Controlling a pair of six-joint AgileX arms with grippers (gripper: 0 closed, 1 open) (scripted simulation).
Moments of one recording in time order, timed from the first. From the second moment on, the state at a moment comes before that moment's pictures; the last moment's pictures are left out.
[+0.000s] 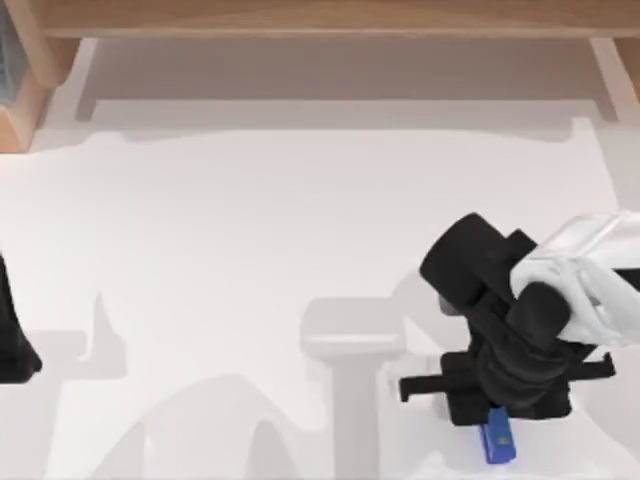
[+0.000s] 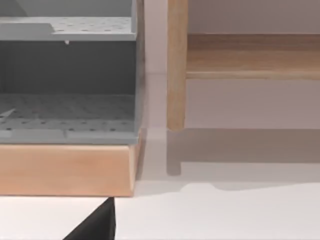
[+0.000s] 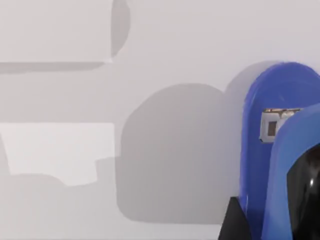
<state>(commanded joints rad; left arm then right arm) 0.00 0.00 0.00 0.00 0.00 0.00 0.71 1.76 0.89 -0.62 0.06 0.63</state>
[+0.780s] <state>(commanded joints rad) 0.00 0.00 0.00 0.00 0.00 0.00 0.71 1.69 0.95 -0.75 0.06 0.63</state>
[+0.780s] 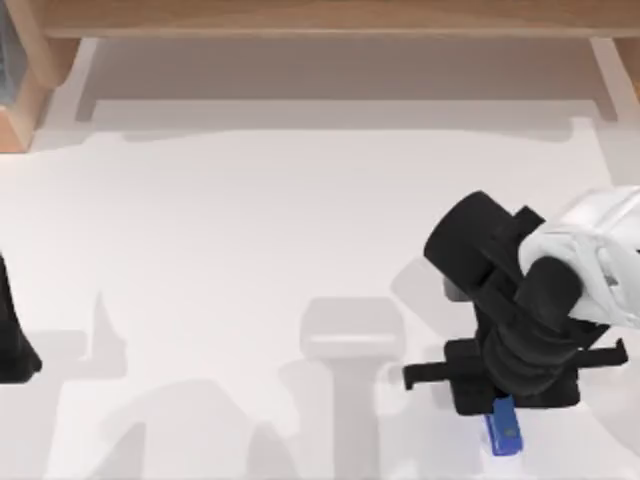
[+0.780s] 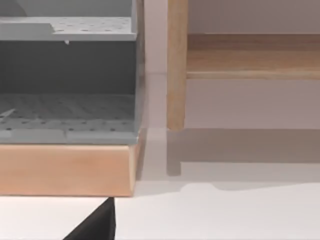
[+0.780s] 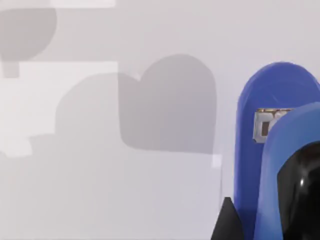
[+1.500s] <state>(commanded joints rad) 0.00 0.00 0.00 0.00 0.00 0.00 0.44 1.68 1.22 -0.78 0.13 0.48</state>
